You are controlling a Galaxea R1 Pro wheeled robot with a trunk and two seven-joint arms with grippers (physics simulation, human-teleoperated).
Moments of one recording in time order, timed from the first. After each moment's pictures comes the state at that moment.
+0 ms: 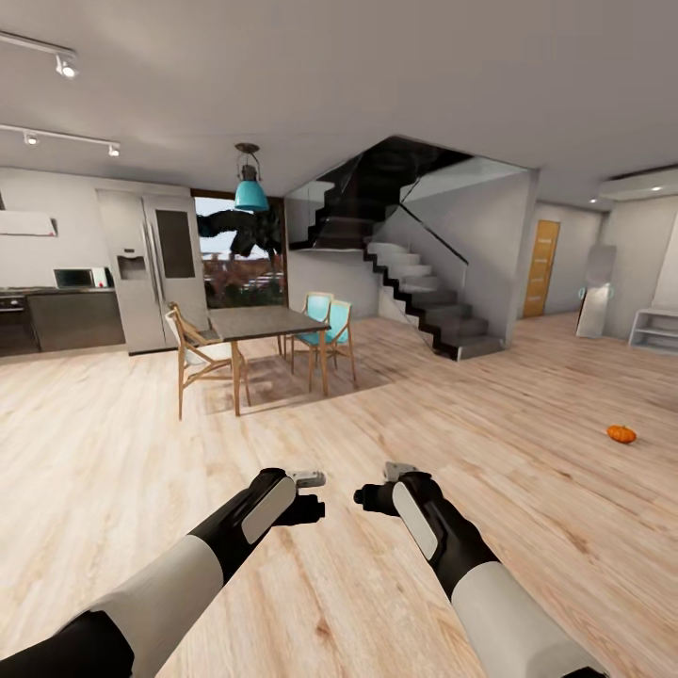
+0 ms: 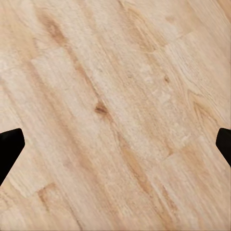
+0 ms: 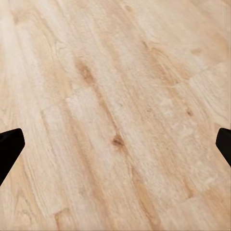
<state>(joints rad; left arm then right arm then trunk) -0.81 -0.08 -0.64 -0.66 0.99 0.73 0.52 -0.70 0.15 0.23 -0.79 -0.44 0.73 -0.25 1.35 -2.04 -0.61</state>
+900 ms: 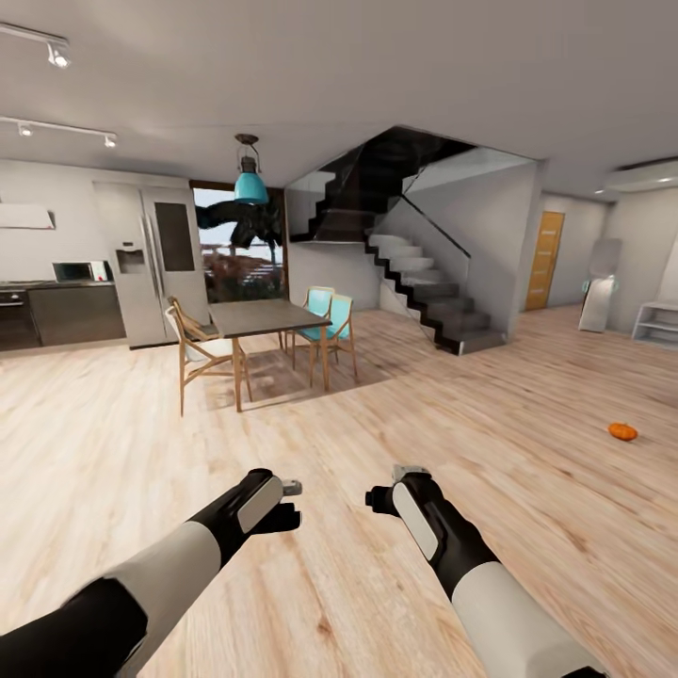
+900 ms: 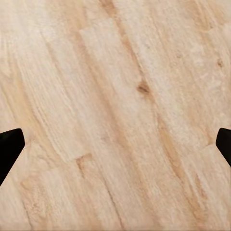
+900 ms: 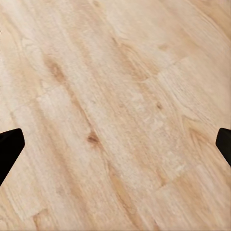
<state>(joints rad) -0.88 -0.08 -0.63 -0.42 0.99 0.72 0.56 -0.70 0.15 0.23 -0.78 -0.44 0.74 -0.38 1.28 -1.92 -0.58</state>
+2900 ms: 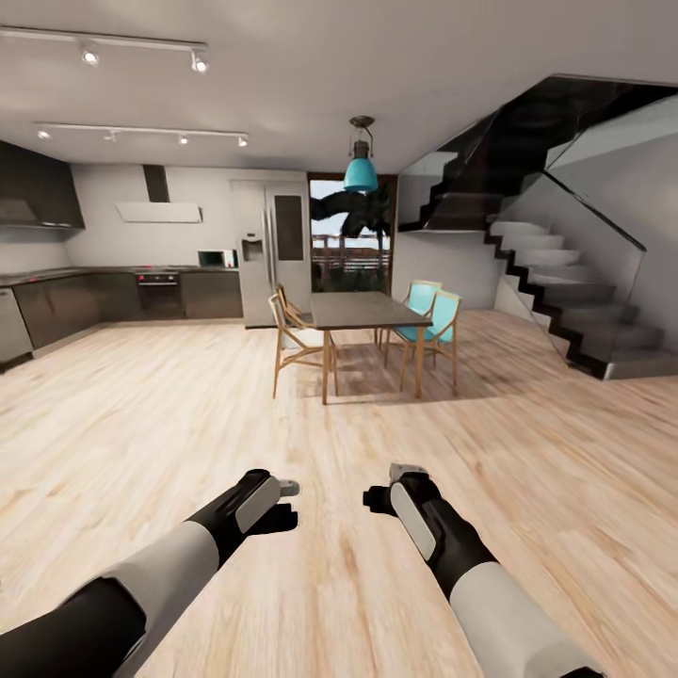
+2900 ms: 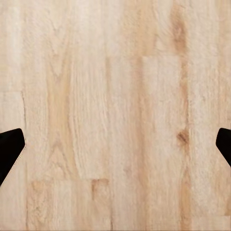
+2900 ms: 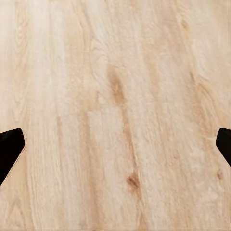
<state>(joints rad) -0.88 -0.07 -0.63 -0.42 0.99 0.72 0.56 -0.70 0.16 0.24 -0.79 -0.44 0.74 -0.38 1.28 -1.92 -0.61</state>
